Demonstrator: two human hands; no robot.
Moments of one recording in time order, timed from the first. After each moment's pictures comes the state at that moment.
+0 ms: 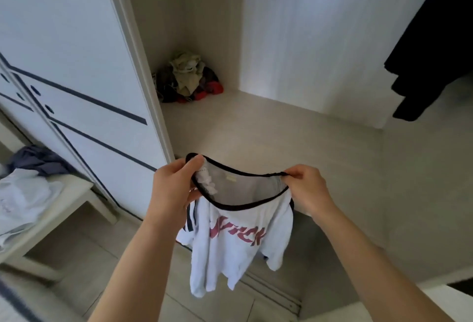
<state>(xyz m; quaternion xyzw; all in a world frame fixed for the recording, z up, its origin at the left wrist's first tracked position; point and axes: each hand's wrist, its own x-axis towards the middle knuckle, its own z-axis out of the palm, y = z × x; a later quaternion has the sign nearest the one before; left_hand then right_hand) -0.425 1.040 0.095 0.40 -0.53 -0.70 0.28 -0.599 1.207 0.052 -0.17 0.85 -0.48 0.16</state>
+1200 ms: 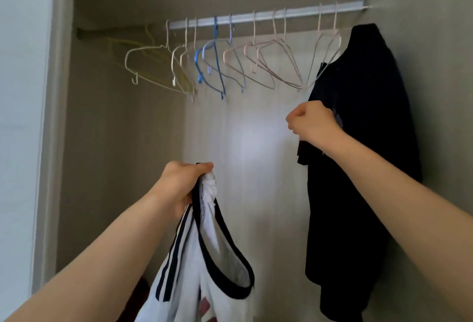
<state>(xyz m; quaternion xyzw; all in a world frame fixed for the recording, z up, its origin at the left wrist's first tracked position) -0.614 1.006 0.445 0.09 -0.65 -0.68 0.32 -0.733 1.220 0.540 -0.28 0.78 -0.43 -0.35</state>
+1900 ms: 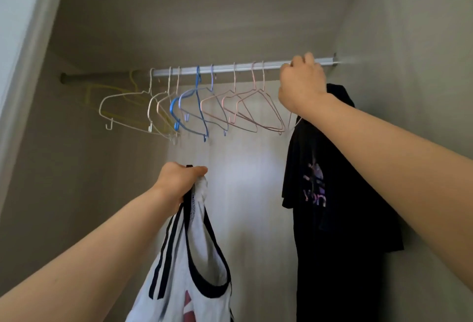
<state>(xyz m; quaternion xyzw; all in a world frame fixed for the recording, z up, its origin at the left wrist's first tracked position) -0.676 1.016 0.536 0.06 -0.68 -0.61 0.40 -0.740 1.237 0.696 -0.15 0.75 -0.02 -0.64</state>
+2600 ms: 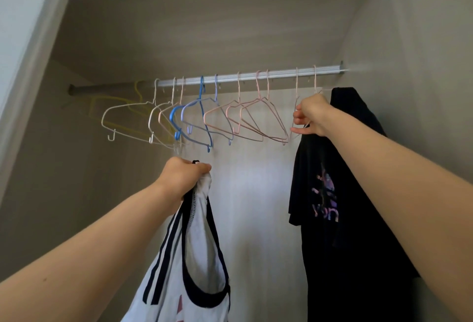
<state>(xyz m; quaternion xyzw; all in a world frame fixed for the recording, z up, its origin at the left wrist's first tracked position) -0.682 1.018 0.563 0.04 -0.71 -0.55 0.44 -0.791 1.248 0.698 -0.23 0.66 -0.69 -0.21</state>
